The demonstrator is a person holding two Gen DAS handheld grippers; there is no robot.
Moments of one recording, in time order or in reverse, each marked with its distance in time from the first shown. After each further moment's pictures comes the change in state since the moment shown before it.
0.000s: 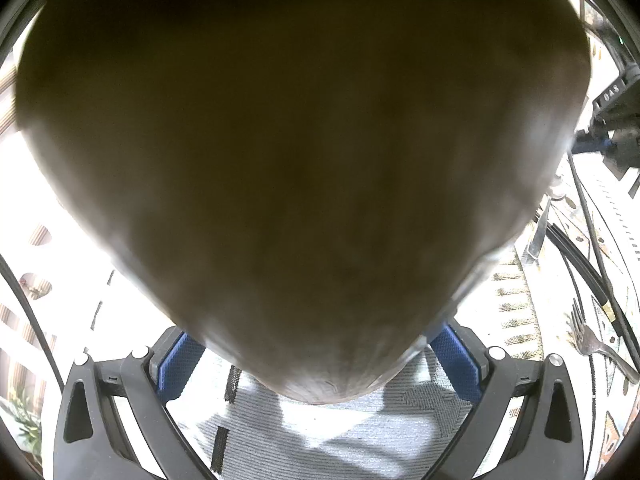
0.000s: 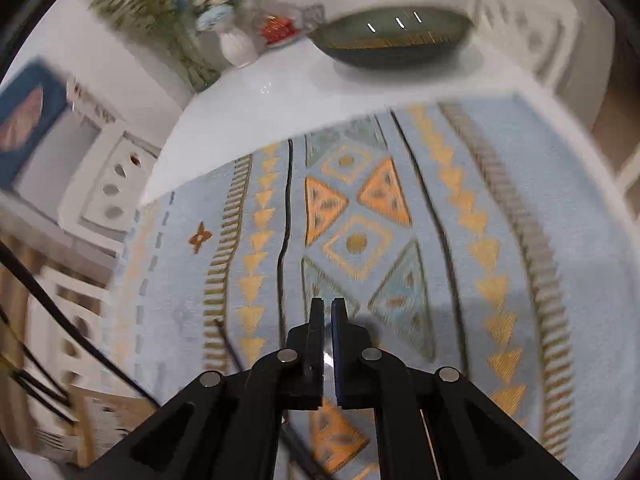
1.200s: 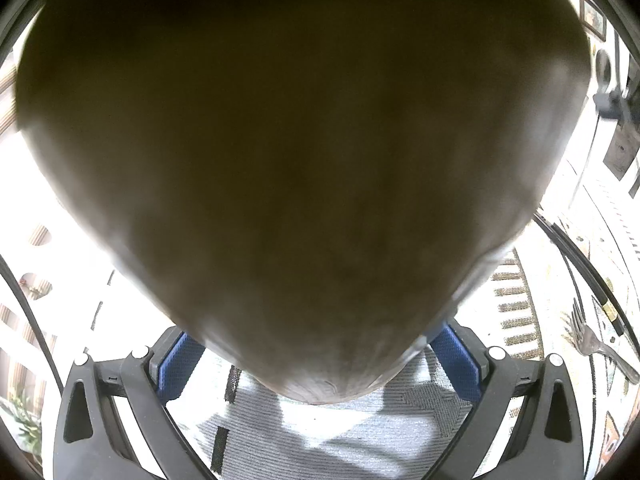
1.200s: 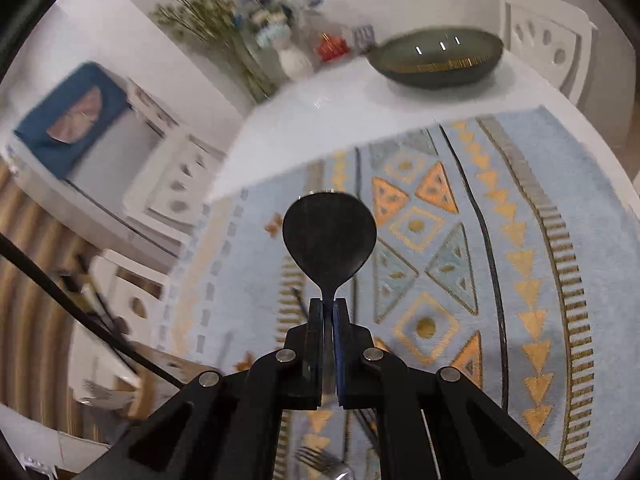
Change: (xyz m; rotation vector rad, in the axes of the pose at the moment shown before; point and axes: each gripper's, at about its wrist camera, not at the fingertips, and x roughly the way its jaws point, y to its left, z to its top) left arm 0.000 0.001 0.001 0.000 0.000 -0.001; right arm -0.071 0.047 -0.048 -0.215 -0.182 0.143
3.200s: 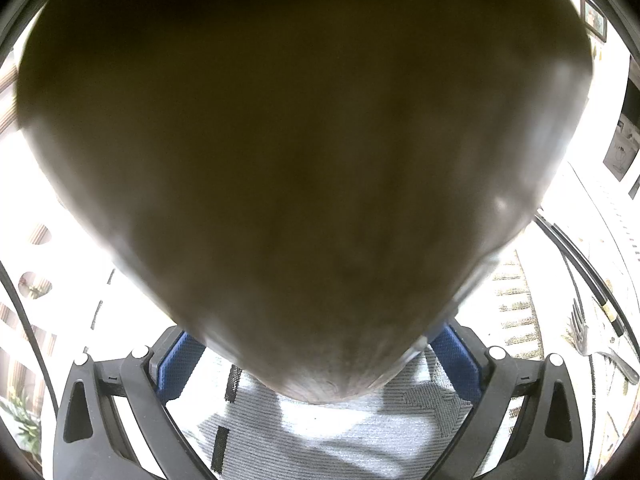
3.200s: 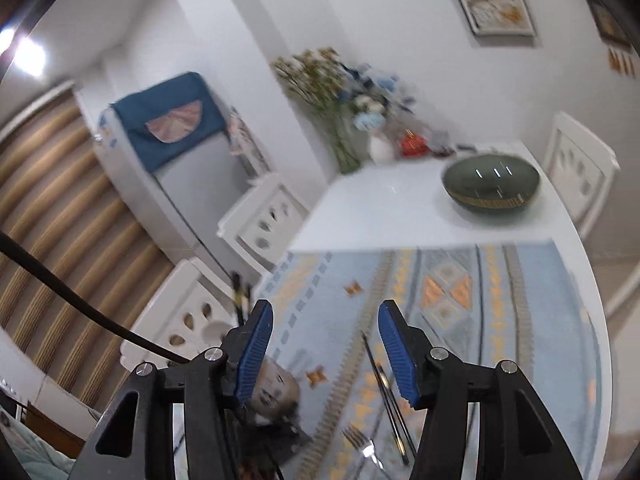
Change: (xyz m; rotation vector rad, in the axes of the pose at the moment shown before) left arm 0.001 0.000 -0.001 -0.001 0.000 0.001; right arm -0.131 0.069 -0.014 -0.228 -0.124 0.048
